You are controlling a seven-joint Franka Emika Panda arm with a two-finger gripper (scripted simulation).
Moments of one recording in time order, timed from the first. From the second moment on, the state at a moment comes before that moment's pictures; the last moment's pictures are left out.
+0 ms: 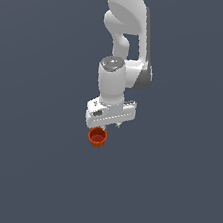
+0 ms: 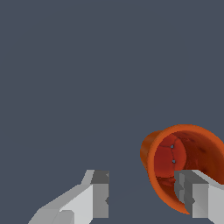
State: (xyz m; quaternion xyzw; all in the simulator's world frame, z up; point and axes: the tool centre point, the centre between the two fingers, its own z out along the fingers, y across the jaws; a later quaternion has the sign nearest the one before) arm 0.004 0.008 0.121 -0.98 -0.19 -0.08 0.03
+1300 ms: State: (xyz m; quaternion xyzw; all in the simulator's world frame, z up) arm 0.001 -0.014 0.095 -0.95 -0.29 -0.15 0.02
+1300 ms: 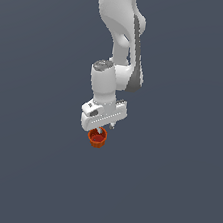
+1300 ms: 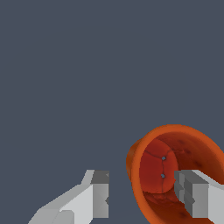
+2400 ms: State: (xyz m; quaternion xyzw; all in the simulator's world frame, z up) arm 0.006 -0.012 0.071 -0.94 -0.29 -0.15 0.02
